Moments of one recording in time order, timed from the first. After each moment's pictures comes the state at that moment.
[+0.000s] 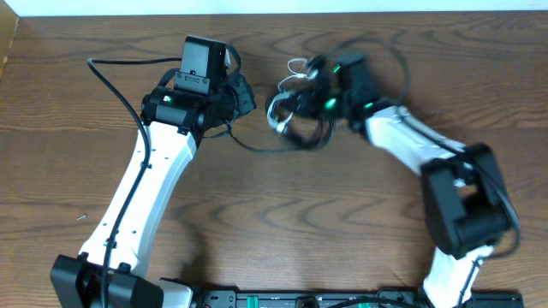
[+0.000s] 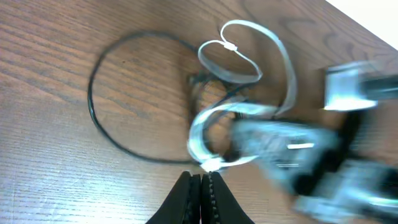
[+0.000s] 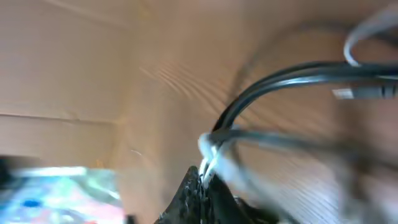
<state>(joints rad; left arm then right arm) -0.27 1.54 1.43 -0.82 0.17 -0.62 0.37 1.98 1.29 0.04 -0.81 0.65</state>
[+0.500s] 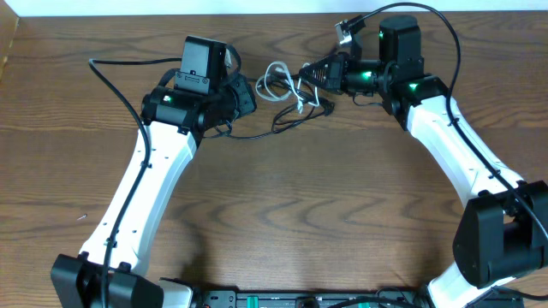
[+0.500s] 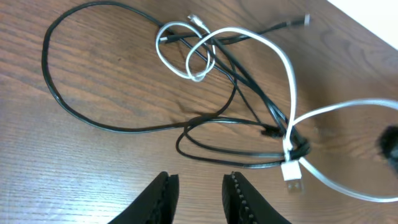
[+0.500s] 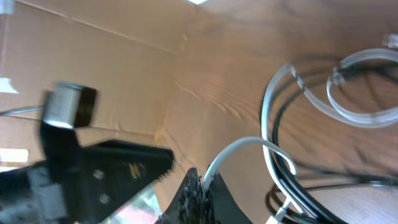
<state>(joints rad) -0.27 1.55 1.43 -0.82 0.19 -0.62 0.27 1.79 1.39 -0.11 -0.92 0.73</state>
